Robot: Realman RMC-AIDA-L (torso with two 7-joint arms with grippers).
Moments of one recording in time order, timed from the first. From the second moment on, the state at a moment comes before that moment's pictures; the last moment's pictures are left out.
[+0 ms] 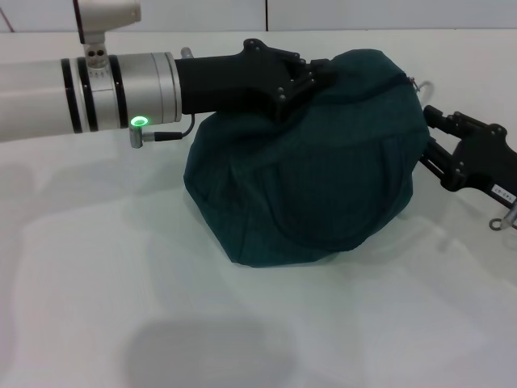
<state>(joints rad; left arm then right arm) -0.74 -2.09 1.02 0.55 1.60 1.34 -1.31 0.43 2.00 -1.63 -0.24 -0.51 -1.32 0.71</state>
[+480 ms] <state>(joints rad) -0.74 -2.09 1.02 0.55 1.60 1.34 -1.30 0.44 2.01 -1.61 -0.25 -0.51 -1.32 0.71</state>
